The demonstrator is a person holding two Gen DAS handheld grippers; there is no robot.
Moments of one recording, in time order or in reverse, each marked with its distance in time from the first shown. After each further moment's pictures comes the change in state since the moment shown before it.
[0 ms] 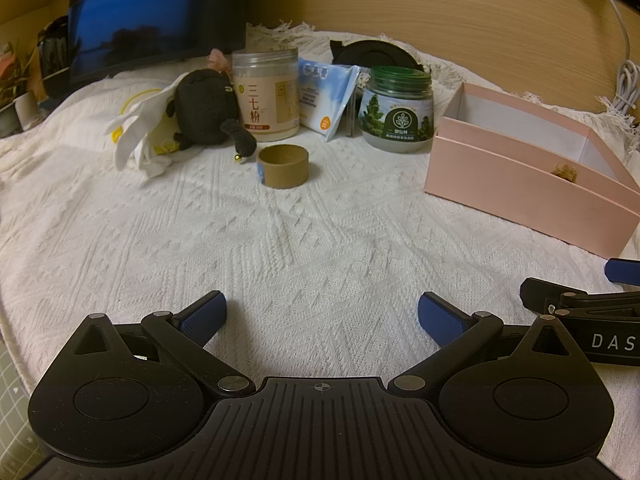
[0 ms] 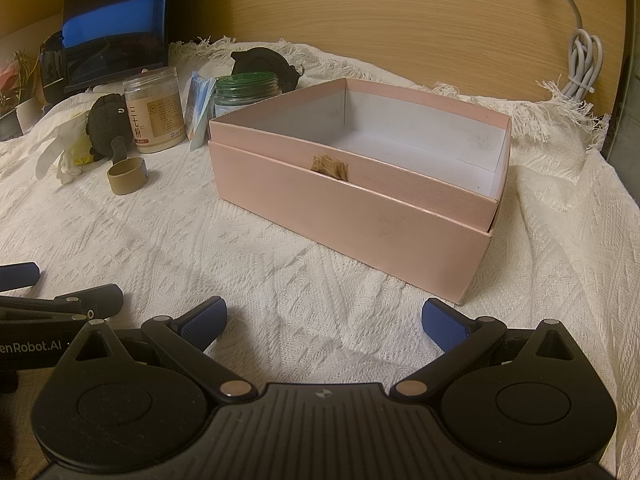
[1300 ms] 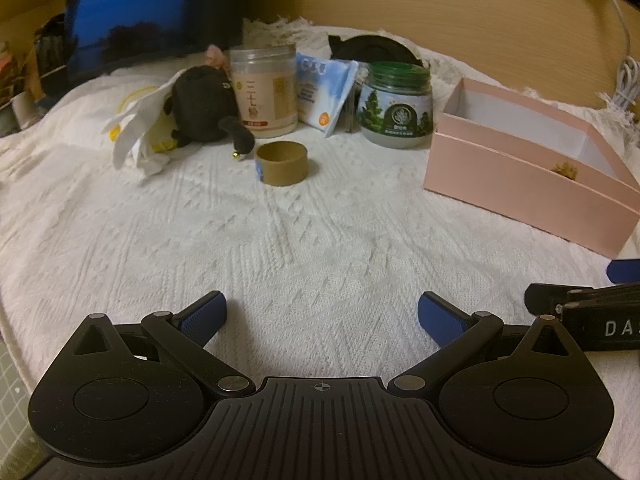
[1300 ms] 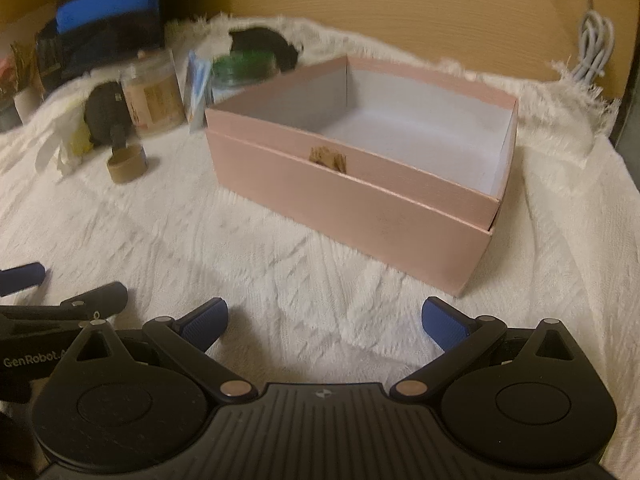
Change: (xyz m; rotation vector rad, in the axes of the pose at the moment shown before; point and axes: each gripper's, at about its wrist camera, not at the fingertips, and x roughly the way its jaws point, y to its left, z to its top) left arm 0.003 0.003 0.009 0.020 0.039 -0.017; right arm 0.005 -0.003 0.016 -0.008 0.140 0.015
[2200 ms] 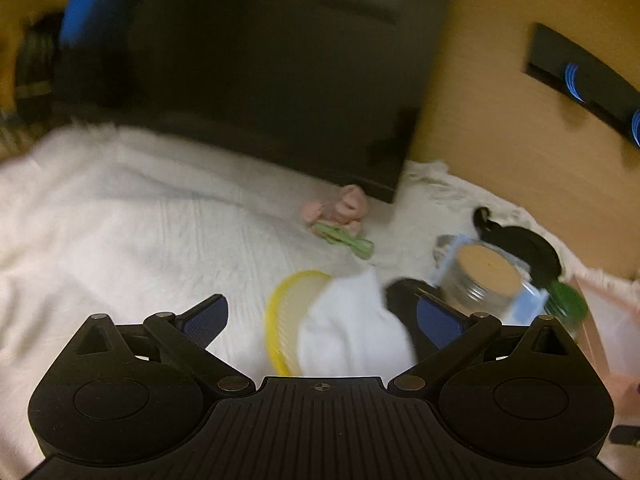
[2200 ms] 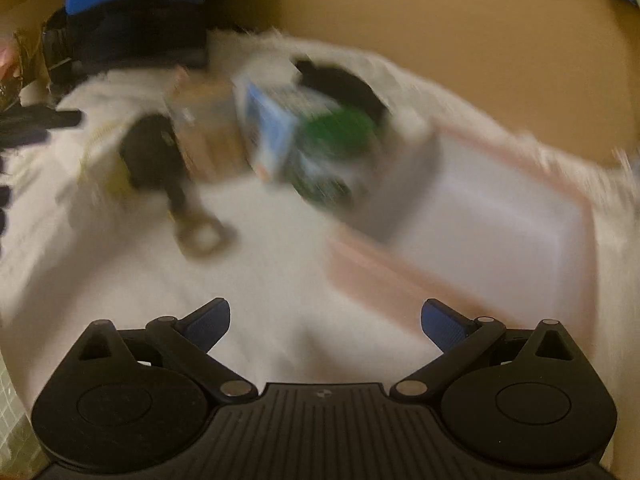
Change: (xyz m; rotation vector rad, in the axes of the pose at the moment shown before) left arm 0.090 0.269 0.183 -0.125 -0.122 -0.234; right arm -0.003 0.121 0.113 -0.071 0.004 -0.011
